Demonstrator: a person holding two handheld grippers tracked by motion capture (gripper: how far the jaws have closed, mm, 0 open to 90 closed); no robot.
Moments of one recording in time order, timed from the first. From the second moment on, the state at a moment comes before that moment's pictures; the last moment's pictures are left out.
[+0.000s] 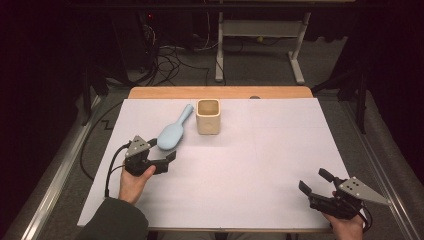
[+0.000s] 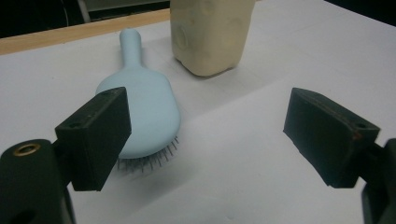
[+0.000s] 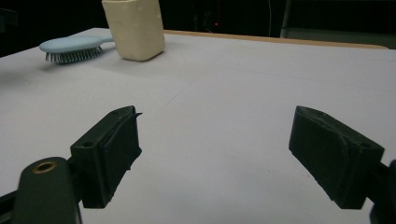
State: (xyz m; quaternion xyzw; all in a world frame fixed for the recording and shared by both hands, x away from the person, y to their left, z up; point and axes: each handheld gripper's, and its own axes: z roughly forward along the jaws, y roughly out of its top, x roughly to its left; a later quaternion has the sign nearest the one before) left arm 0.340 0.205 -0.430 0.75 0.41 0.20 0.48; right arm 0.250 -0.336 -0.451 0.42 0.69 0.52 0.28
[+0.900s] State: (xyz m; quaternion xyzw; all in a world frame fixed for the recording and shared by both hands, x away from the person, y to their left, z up) left arm 0.386 0.188 -0.410 0.77 0.40 0.20 0.46; right arm 0.251 -0.335 -0.452 0.42 0.70 0.51 0.27
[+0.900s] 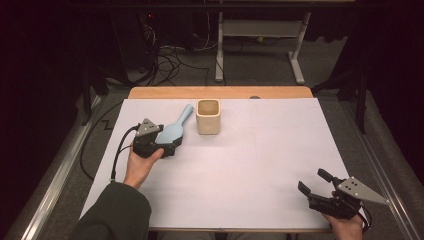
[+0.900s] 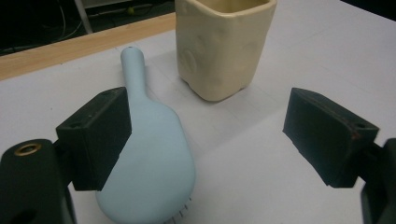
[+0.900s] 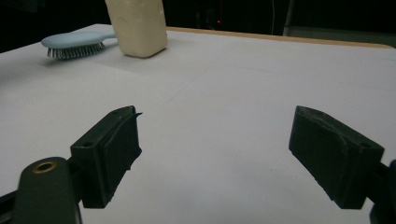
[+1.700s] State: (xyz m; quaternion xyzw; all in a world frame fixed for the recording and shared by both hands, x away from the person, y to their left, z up) left arm 0.438 0.170 -0.395 0.78 0.42 0.20 0.41; right arm 0.252 -0.335 -0.452 0.41 0.70 0.51 0.27
